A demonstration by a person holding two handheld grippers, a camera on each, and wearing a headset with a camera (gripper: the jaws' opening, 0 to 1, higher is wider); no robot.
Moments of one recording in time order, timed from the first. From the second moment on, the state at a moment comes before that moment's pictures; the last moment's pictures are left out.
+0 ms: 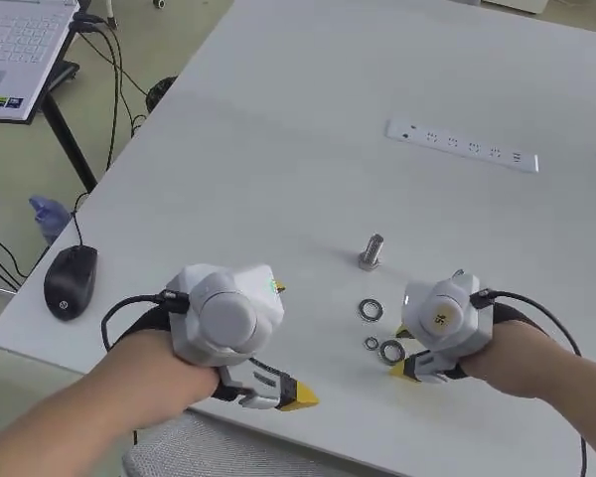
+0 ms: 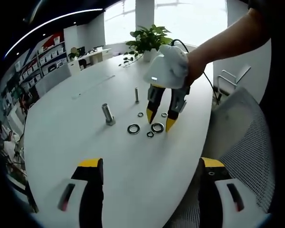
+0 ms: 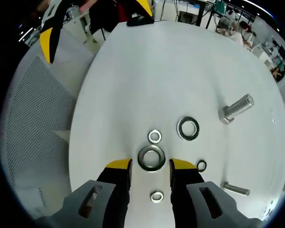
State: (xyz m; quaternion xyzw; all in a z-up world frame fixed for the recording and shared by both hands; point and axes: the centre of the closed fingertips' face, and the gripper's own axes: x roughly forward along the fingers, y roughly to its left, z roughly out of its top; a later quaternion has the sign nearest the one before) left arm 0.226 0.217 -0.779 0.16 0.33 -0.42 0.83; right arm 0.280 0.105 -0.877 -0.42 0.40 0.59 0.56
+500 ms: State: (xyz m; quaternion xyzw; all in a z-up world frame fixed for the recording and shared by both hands) left arm 0.226 0.218 -0.780 0.15 0.33 -0.43 0.83; right arm 0.281 0.108 -0.879 -0.46 0.43 0.56 0.54
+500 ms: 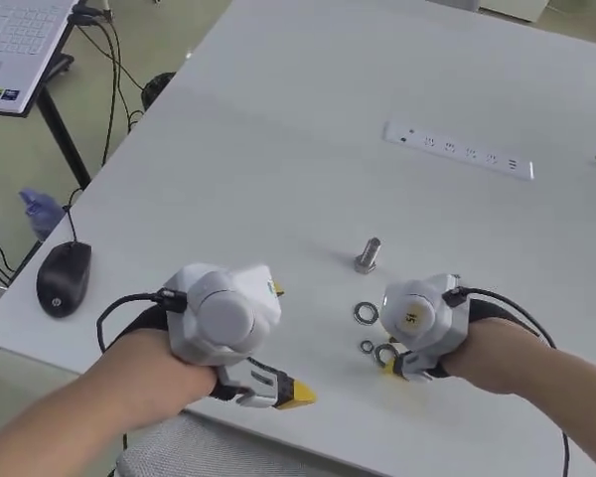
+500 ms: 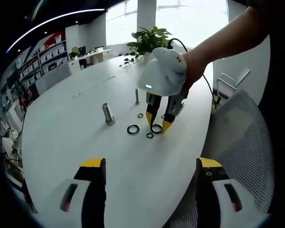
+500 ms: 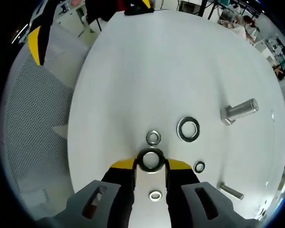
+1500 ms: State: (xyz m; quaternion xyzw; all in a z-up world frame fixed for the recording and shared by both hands) left arm 0.224 0.226 -0.769 0.15 0.33 -0.41 0.83; right arm 0.282 0.100 -0.874 -0.42 0.45 0.56 0.56
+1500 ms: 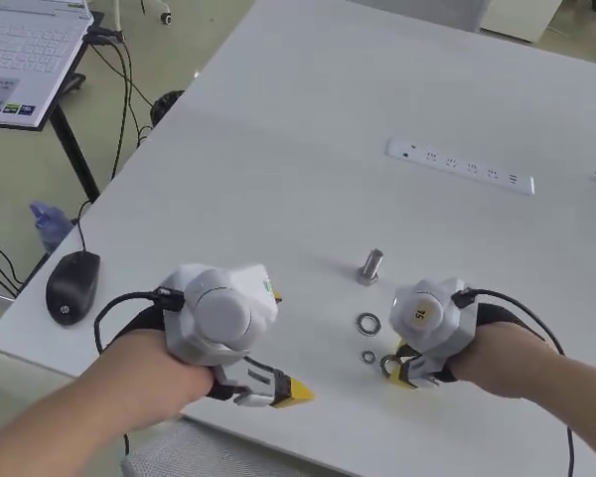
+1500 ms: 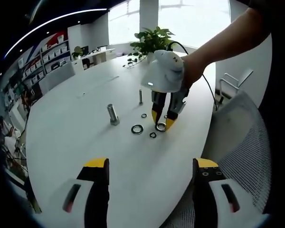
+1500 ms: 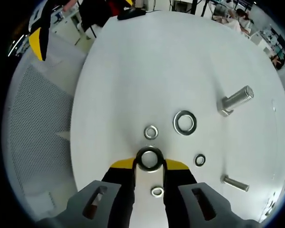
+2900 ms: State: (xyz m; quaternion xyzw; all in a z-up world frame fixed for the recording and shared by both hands) left arm 0.226 0.224 -0.768 0.14 0.33 -0.40 0.84; right arm 0.331 0.095 -0.805 -0.41 0.44 0.54 0.59
